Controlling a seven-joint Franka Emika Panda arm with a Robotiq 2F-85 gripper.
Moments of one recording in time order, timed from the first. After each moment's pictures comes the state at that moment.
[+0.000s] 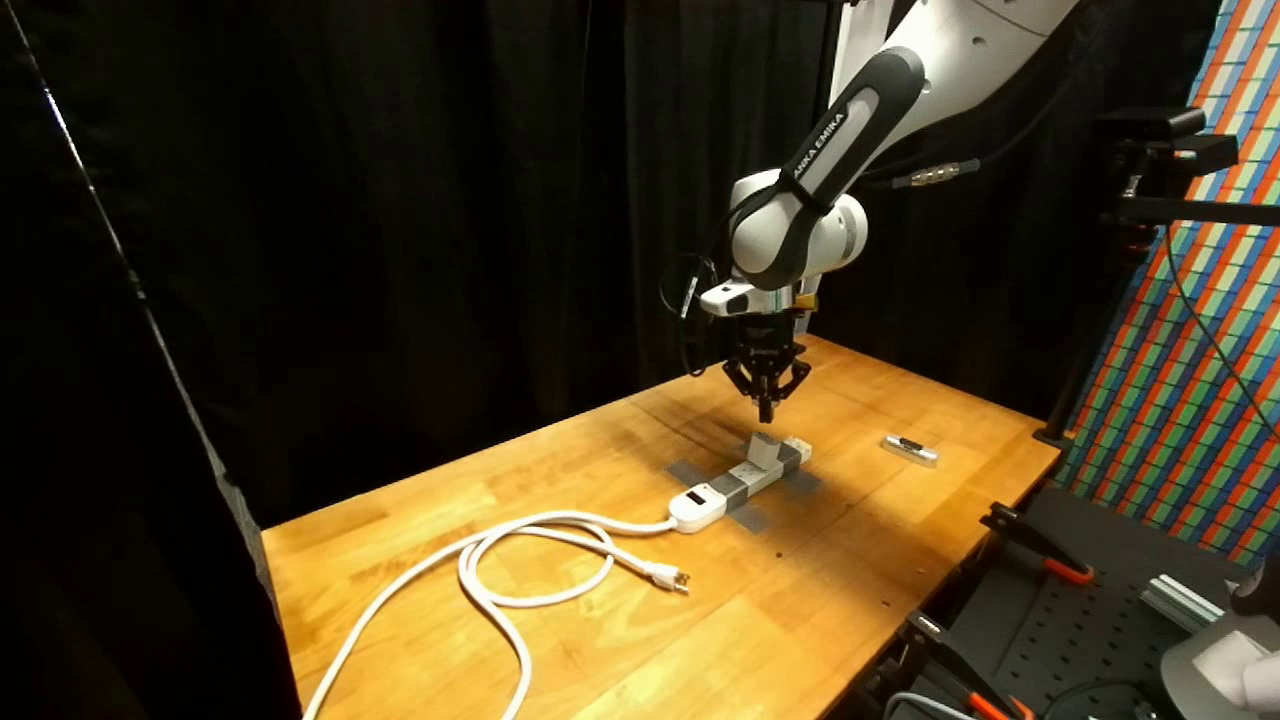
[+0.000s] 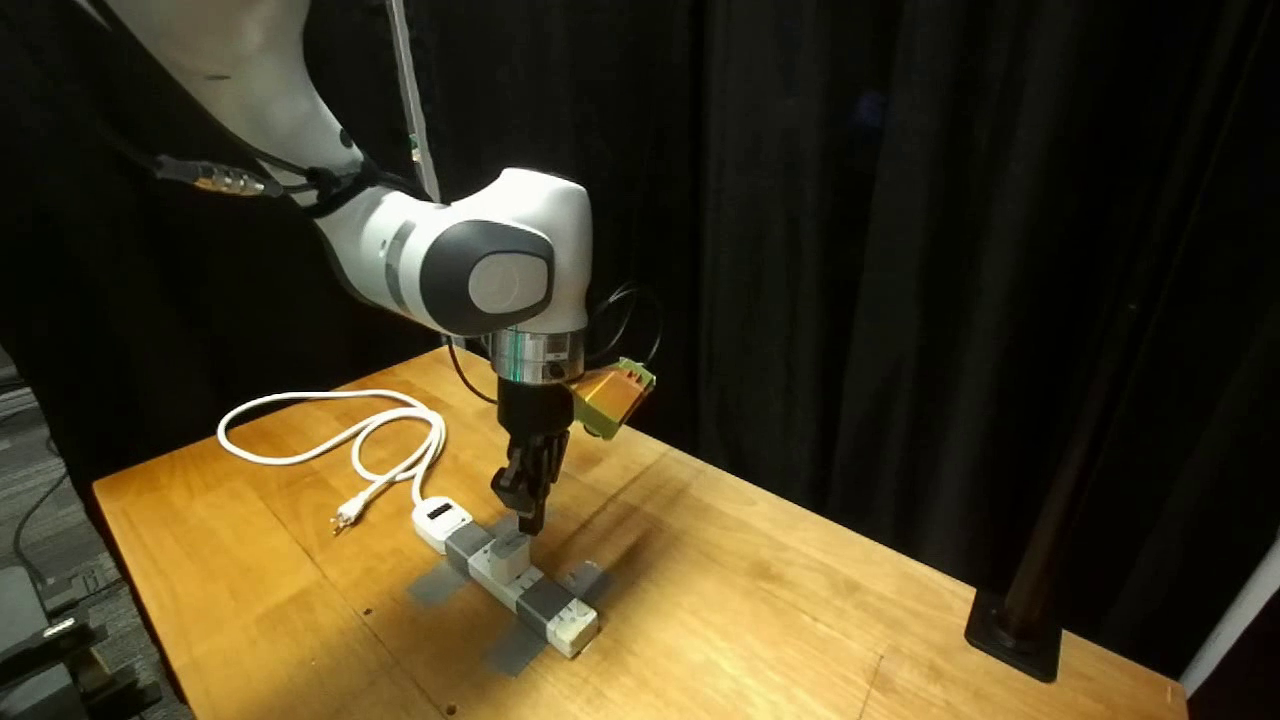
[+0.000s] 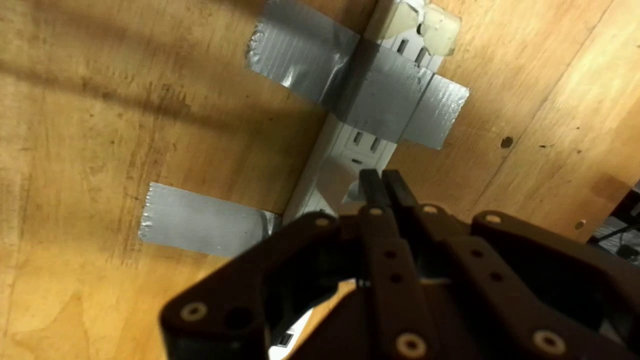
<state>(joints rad) -0.18 0.55 0.07 -2.05 -0.14 2.42 -2.00</state>
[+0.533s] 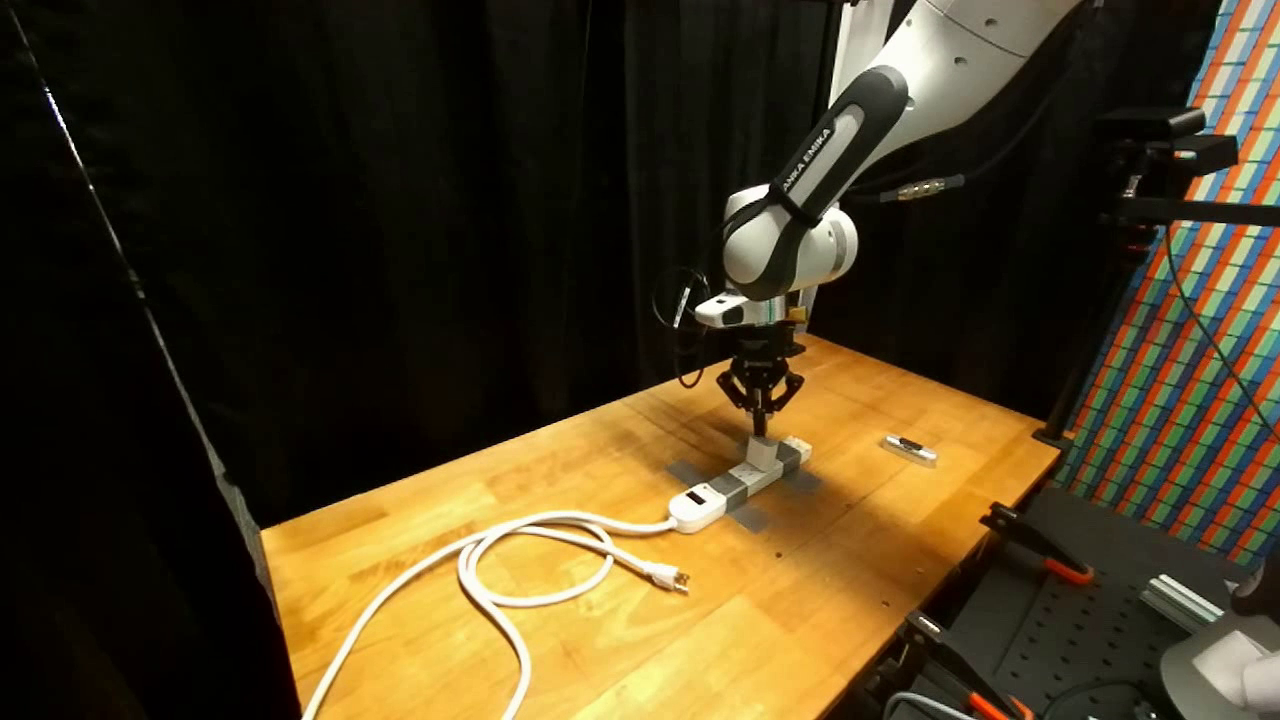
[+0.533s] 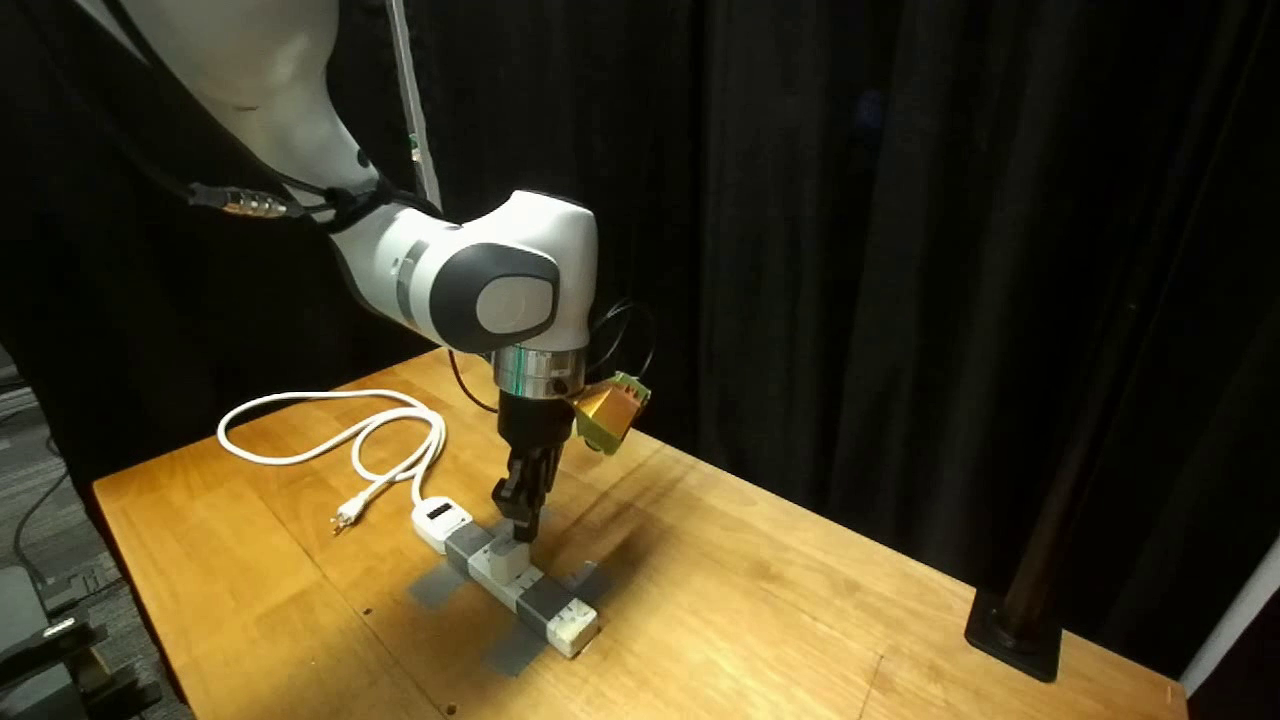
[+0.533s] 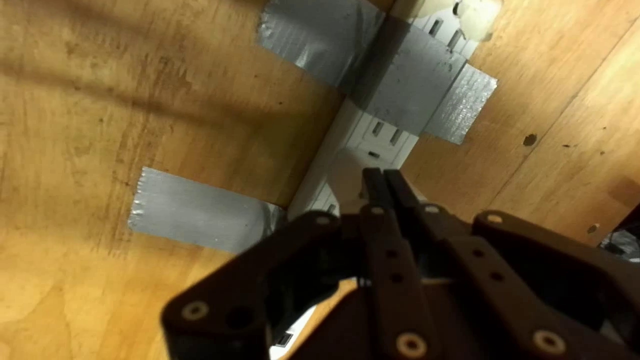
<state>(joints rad) -0.20 0.61 0.09 -2.01 -0.11 2.41 -2.07</state>
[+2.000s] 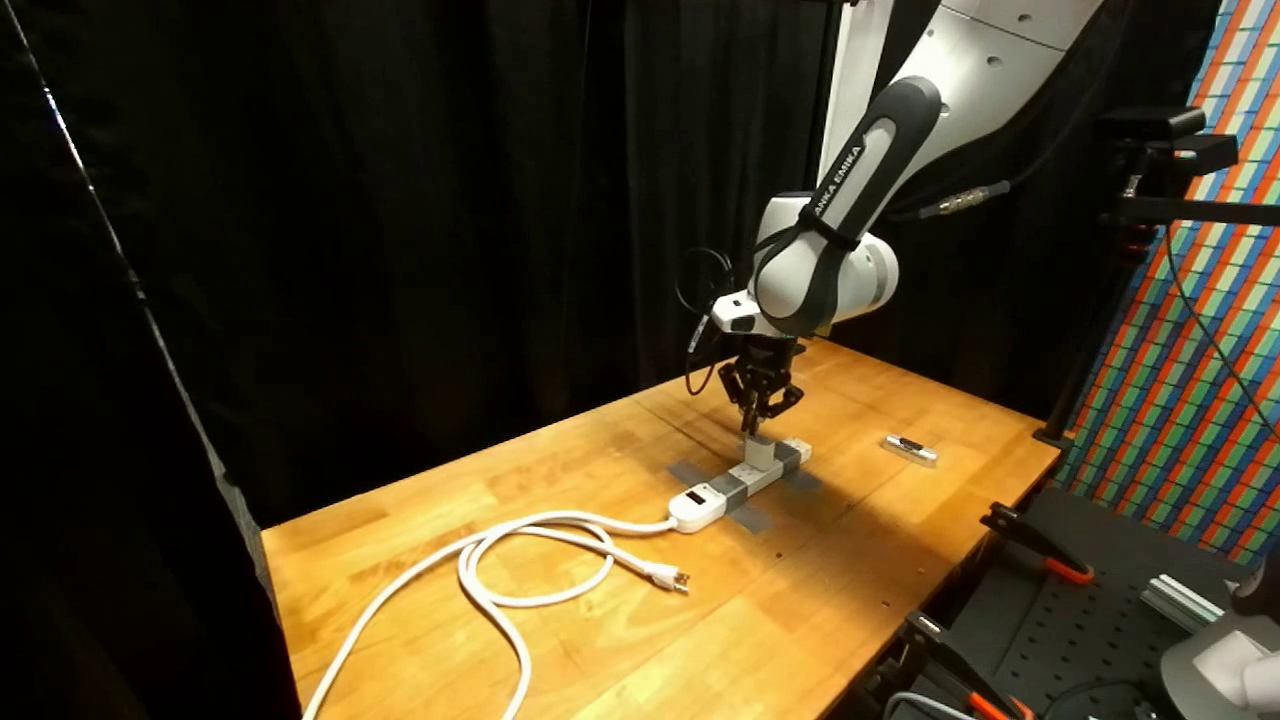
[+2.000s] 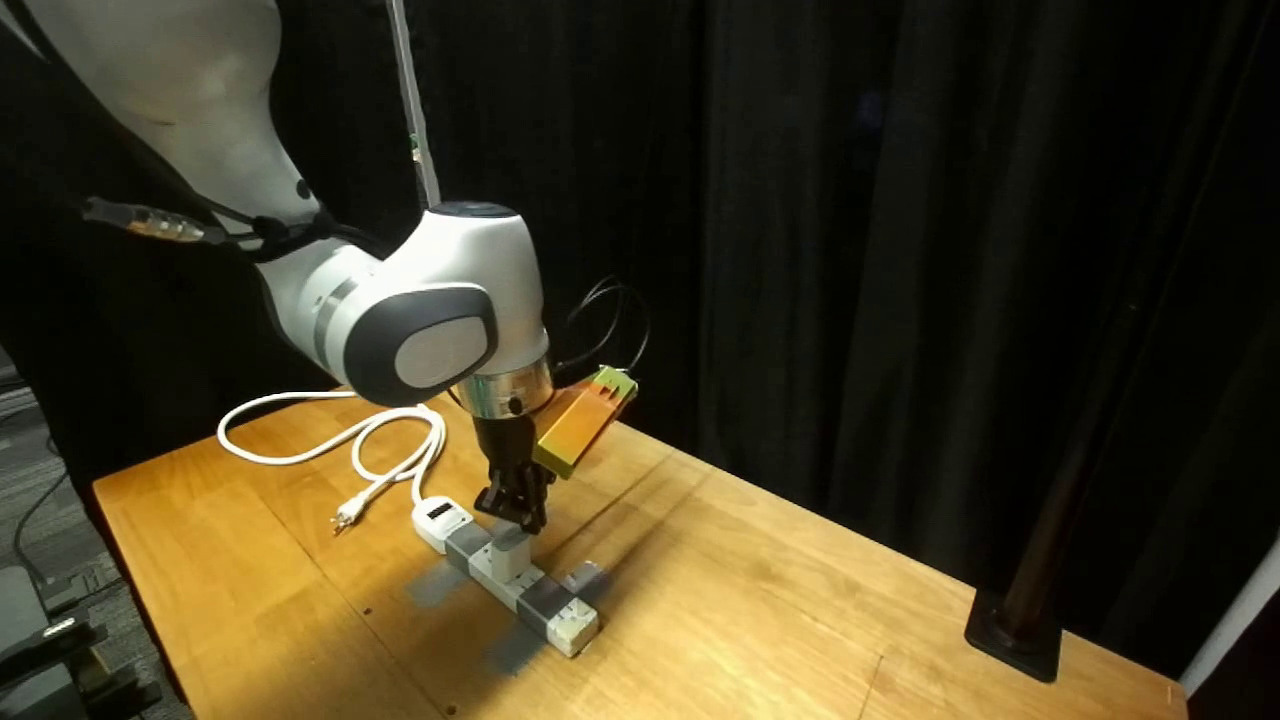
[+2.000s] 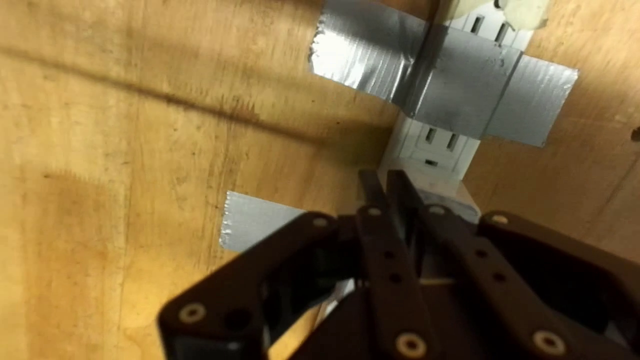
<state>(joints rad) -0.18 0.54 0.07 -2.24 -0.09 2.86 -1.89</state>
